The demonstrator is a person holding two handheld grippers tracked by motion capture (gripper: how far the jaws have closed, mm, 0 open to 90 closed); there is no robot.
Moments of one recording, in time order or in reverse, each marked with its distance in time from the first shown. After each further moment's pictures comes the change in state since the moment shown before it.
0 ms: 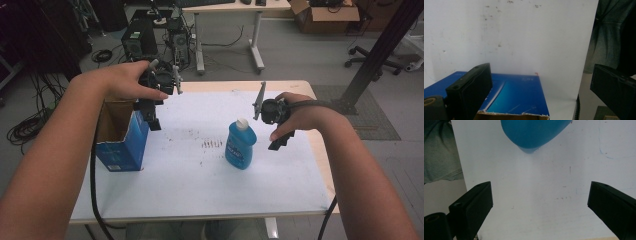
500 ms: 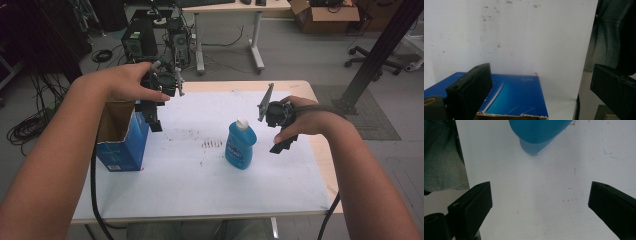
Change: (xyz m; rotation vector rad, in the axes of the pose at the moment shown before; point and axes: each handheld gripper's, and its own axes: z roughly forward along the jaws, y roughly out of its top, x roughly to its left) left arm -0.005 0.004 0.001 0.008 0.005 0.008; right arm 0.008 -0.015 0.002 -0.070 0.010 0.032
